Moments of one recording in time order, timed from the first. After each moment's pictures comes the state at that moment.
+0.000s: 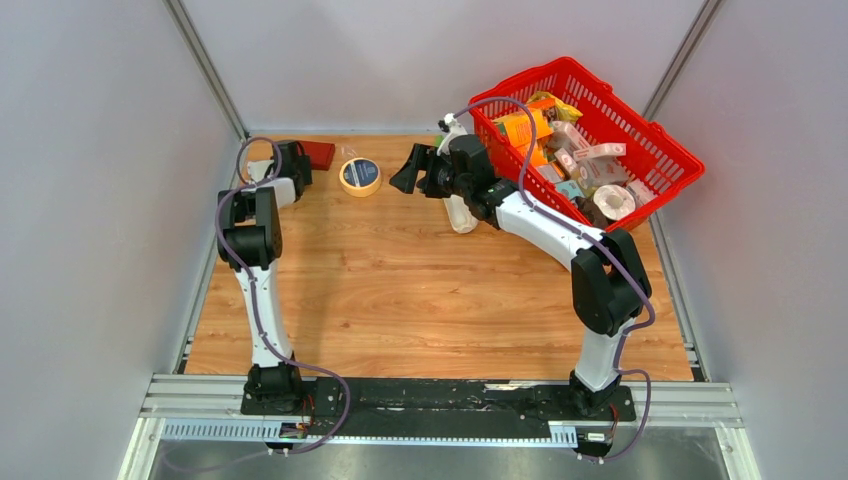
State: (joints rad) left arm 0.09 2.32 1.57 0.15 -0.21 -1.52; right arm 0.61 1.84 1.47 0.03 -0.21 0.66
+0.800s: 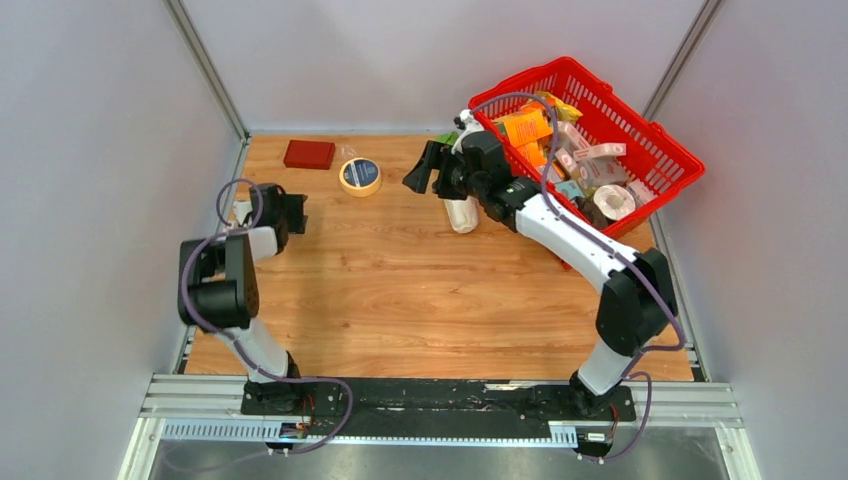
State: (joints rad) left arm 0.12 1.83 0.91 0.27 -0.05 -1.45; right arm 0.62 1.72 1.45 -0.13 -0.15 0.67
